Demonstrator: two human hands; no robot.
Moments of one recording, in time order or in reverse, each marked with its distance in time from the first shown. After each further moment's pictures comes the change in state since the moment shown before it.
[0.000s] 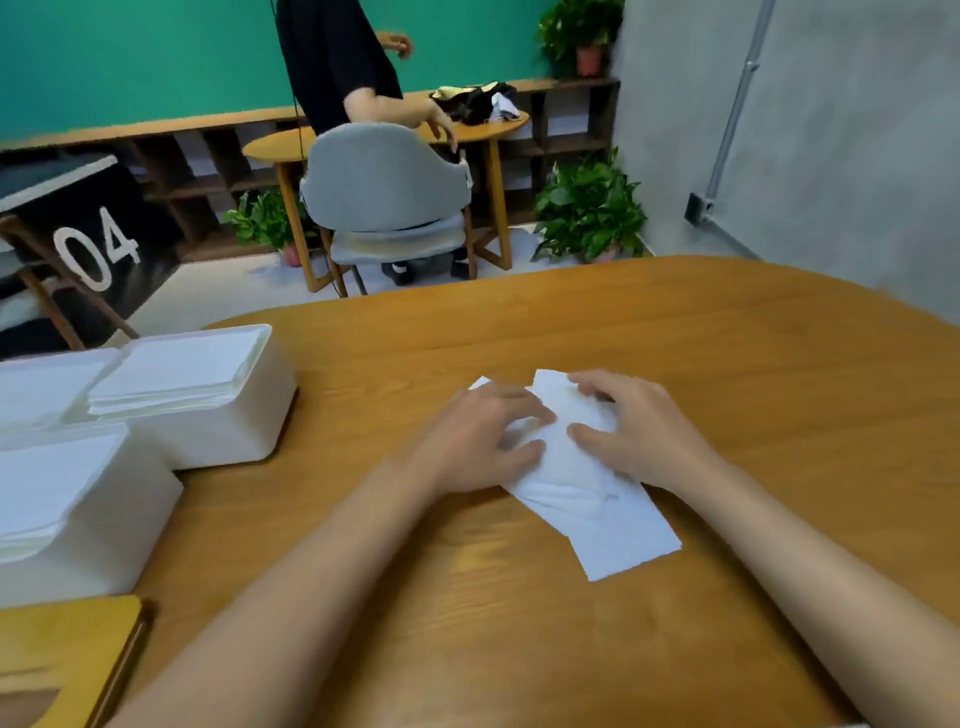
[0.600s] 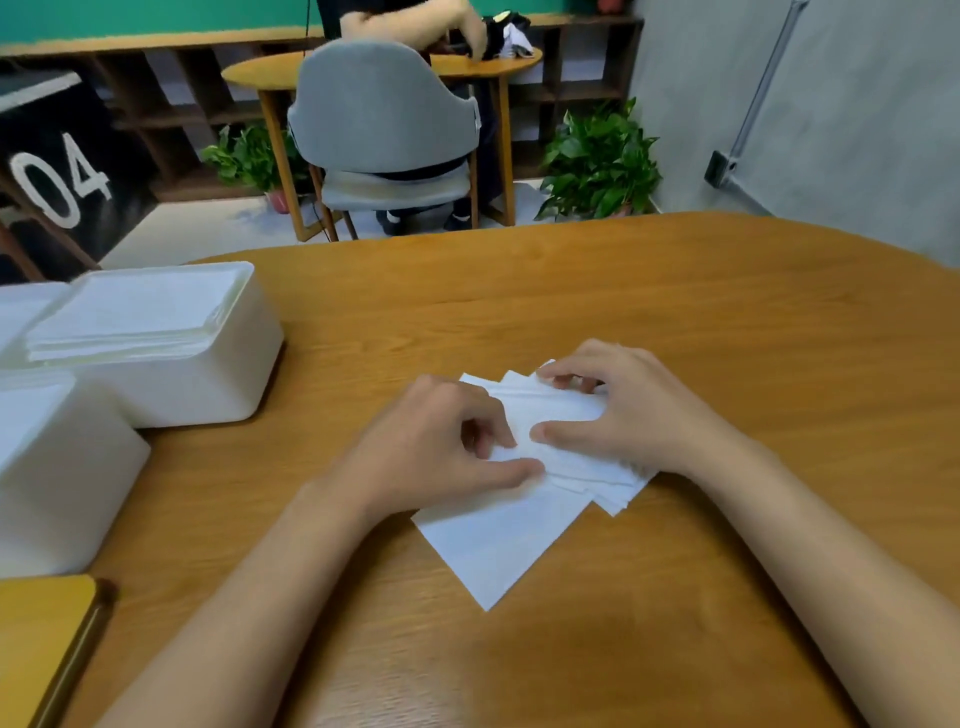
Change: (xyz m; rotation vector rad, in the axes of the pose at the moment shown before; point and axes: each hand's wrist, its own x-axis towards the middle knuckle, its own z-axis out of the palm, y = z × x) left_hand -0.048 -0.026 -0.002 -0.194 0.152 0.036; right_hand 0.012 -0.032 0.015 -0.073 -0.130 -0.132
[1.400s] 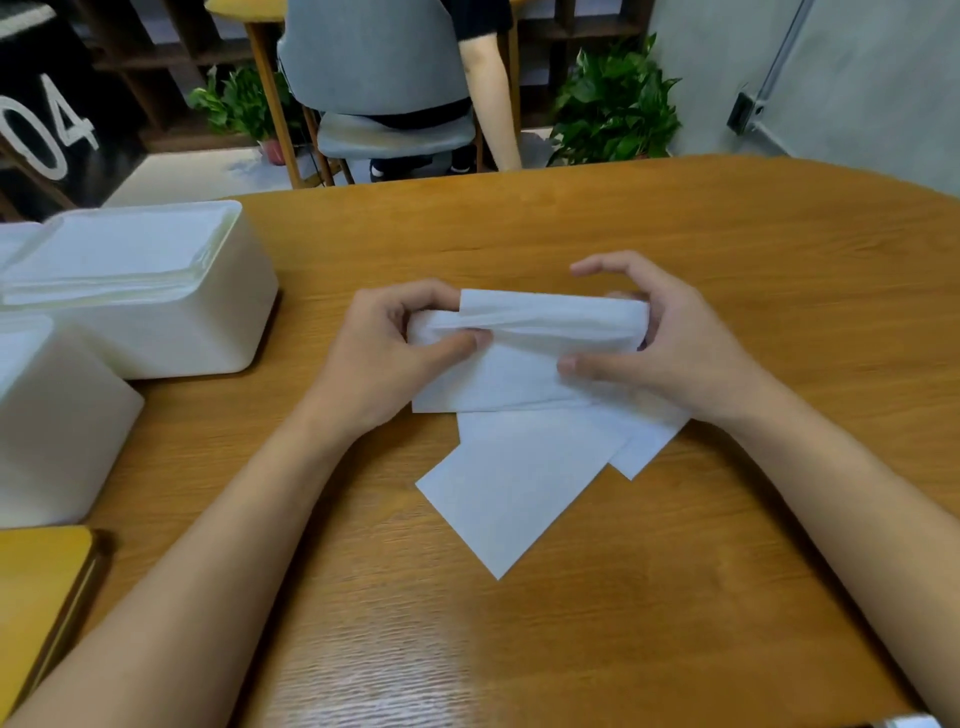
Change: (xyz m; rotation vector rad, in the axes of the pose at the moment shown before) left_hand -0.003 -0.017 -0.017 -0.562 0.269 -0.209; right_hand -0.008 0.007 -0.006 0.627 0.061 -0.060
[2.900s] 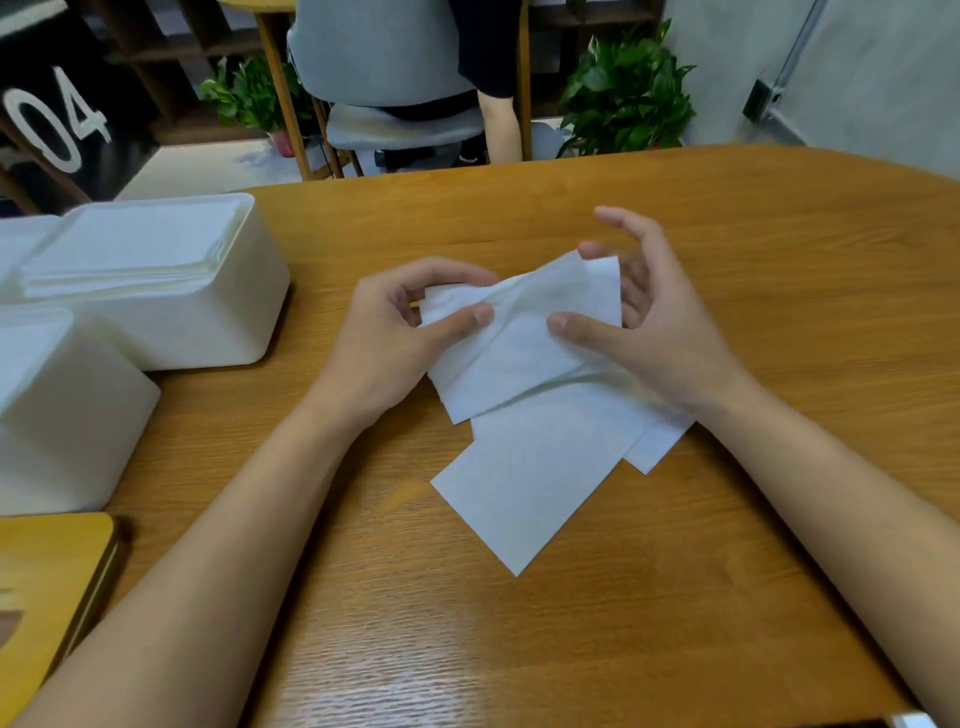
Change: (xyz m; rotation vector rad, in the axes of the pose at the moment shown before) left_hand 0.002 -0.001 -0.001 -0.040 0.070 -0.021; right_hand 0.010 0.001 0.023 0.052 0.124 -0.020
